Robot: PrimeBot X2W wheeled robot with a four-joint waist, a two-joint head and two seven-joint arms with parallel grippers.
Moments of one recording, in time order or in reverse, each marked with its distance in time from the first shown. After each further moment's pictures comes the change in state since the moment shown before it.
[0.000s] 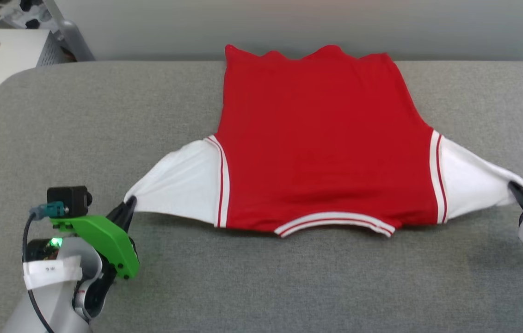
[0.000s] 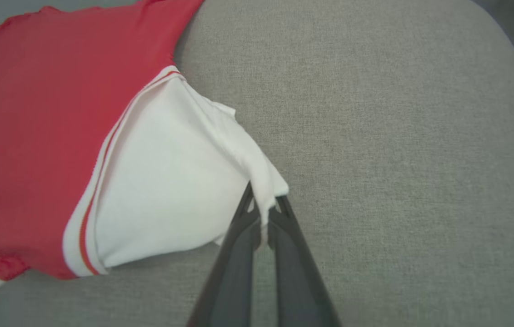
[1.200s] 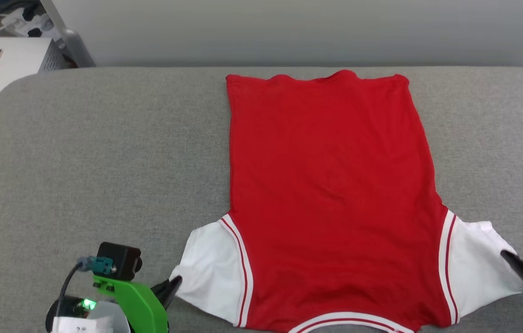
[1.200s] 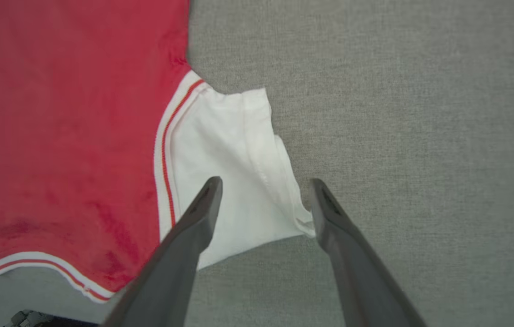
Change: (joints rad) left arm 0.396 0.130 -0.103 -0.676 -0.051 0.168 0.418; right arm 0.488 0.103 -0.362 -0.595 -0.056 -0.001 0.467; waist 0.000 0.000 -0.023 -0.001
